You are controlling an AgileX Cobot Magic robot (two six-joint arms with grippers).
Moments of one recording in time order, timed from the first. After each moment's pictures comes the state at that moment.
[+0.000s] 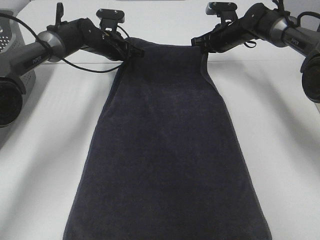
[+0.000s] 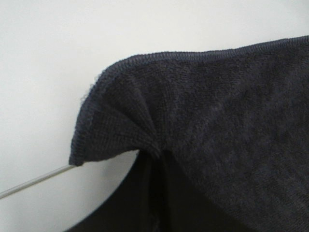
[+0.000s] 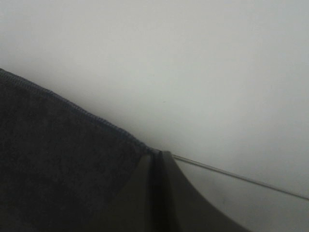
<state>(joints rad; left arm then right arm) -0.27 2.81 -2.55 -0.37 0.43 0.32 0.12 2.74 -2.47 0.48 0.51 -0.48</state>
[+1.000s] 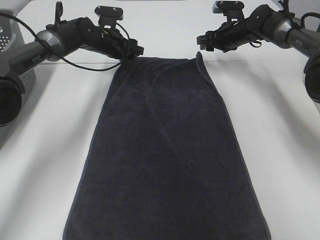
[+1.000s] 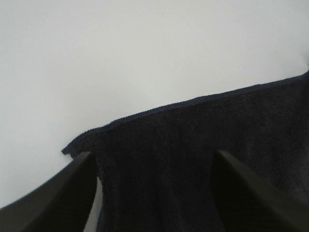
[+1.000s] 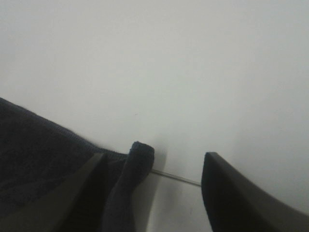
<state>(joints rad) -0.27 2.81 -2.55 -0.36 0.40 0.32 0.10 2.76 -2.47 0.49 0.46 -0.49</state>
